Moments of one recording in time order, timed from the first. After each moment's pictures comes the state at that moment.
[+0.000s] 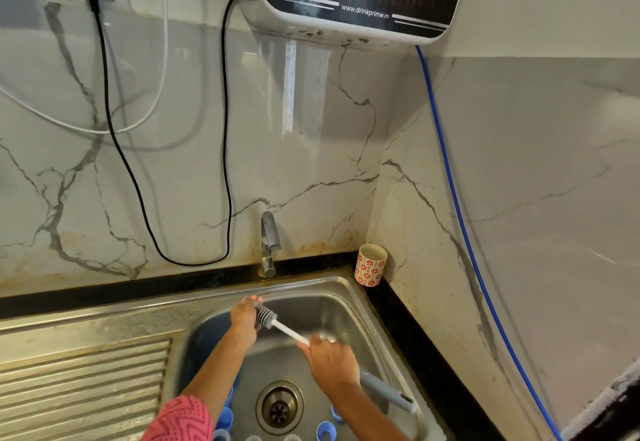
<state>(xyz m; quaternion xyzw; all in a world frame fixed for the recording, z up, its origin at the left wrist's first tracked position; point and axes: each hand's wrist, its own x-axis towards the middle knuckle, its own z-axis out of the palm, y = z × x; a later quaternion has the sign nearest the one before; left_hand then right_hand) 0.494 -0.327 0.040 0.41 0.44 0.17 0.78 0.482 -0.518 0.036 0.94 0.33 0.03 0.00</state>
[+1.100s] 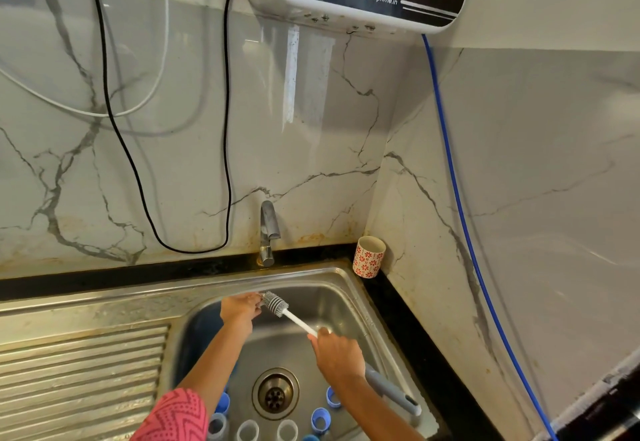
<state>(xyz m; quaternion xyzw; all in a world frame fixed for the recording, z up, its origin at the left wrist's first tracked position) 0.487 -0.332 0.032 0.49 0.46 0.19 0.72 0.480 -0.529 0.041 0.96 0.29 -0.01 0.00</state>
